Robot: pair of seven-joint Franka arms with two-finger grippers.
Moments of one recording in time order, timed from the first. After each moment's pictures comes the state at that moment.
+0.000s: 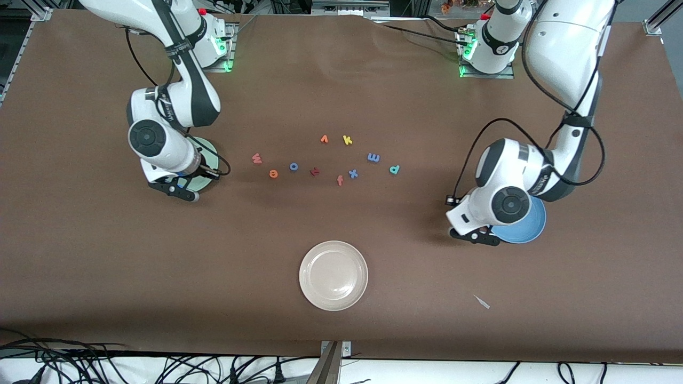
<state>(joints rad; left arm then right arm) -0.19 0.60 -0.07 -1.61 0.04 1.90 -0.05 0.46 0.29 -0.23 -2.12 0.02 2.20 0.53</state>
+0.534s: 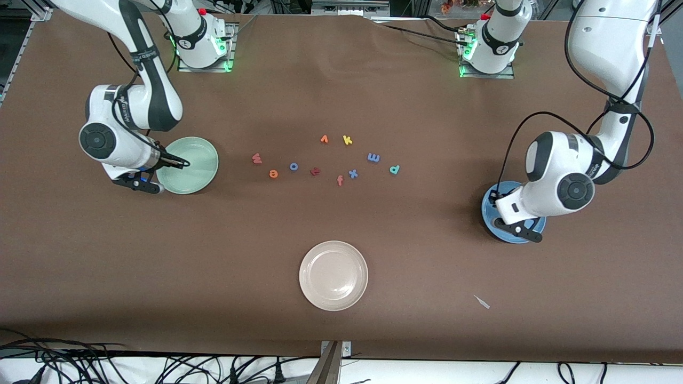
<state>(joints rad) 0.00 0.50 -0.07 -1.88 0.06 2.18 0.30 0.46 0.27 -0.42 -2.23 0.02 2.19 0.26</state>
